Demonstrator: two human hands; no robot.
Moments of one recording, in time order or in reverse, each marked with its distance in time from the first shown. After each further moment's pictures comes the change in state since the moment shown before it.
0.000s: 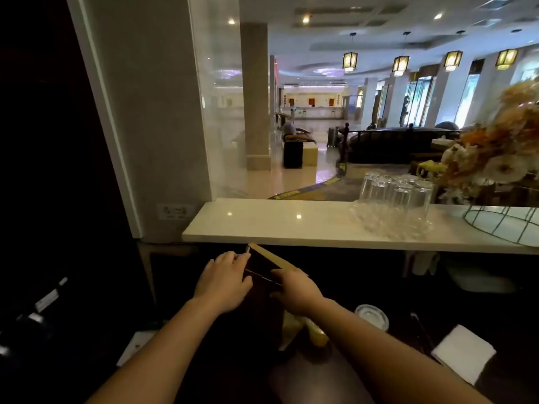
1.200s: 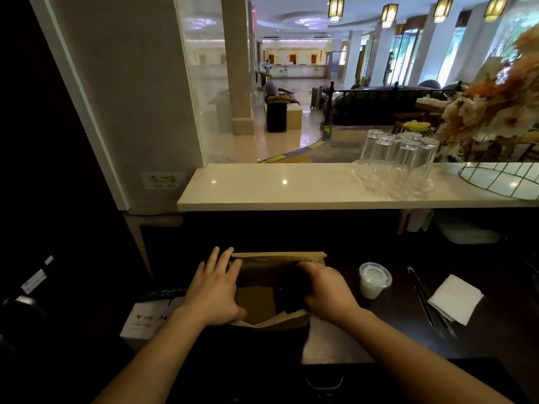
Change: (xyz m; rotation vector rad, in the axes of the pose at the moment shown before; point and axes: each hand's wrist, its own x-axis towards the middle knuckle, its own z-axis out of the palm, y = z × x) left_hand -0.038 -0.070 0.065 0.039 -0.248 0.103; right_hand -0.063 0.028 0.047 -0.035 0.223 -0.039
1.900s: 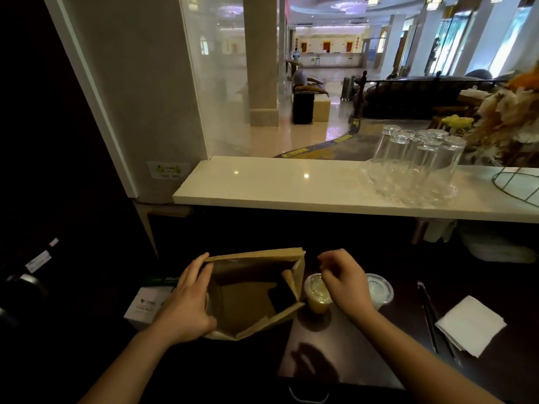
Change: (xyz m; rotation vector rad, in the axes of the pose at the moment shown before) left_hand -0.014 0.019 0.011 -0.345 0.051 -0.174; right_hand 0.024 0.093 -0.015 0.438 0.278 0.018
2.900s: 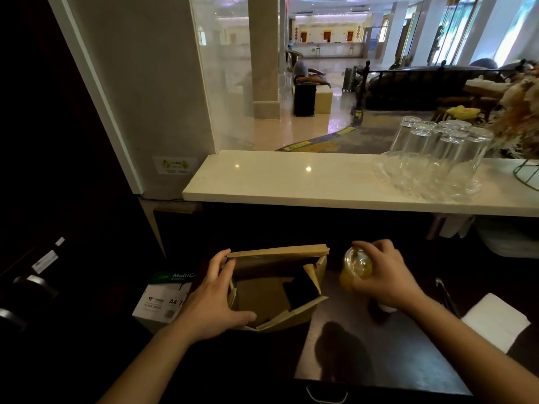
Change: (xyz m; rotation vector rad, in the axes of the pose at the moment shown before) left_hand 0.021 -0.023 0.015 -0.091 0.037 0.088; right_hand 0.020 -0.006 -0.033 -0.461 -0.287 0.203
